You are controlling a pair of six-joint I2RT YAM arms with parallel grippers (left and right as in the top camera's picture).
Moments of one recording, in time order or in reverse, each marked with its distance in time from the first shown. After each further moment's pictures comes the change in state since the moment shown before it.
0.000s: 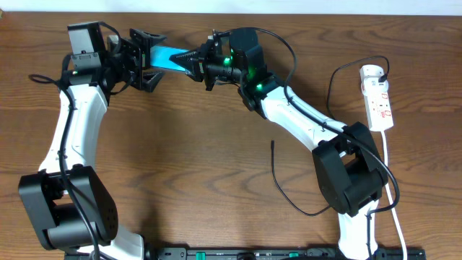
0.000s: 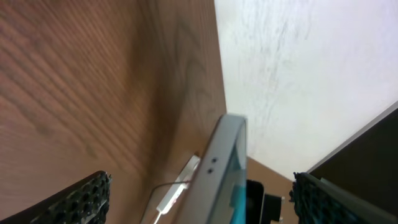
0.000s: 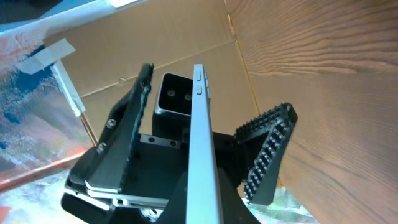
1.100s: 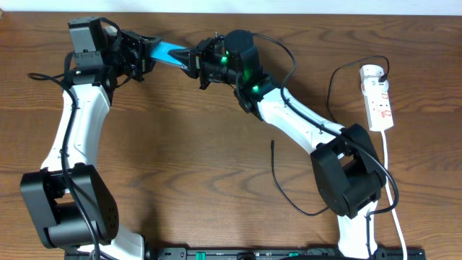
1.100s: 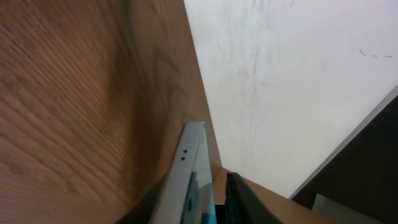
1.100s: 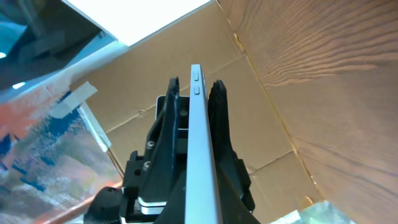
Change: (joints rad) left arm -0.016 0.003 -0.006 0.127 -0.078 -0.039; right arm 0.028 -0.001 0.006 -0.010 0.141 0.192
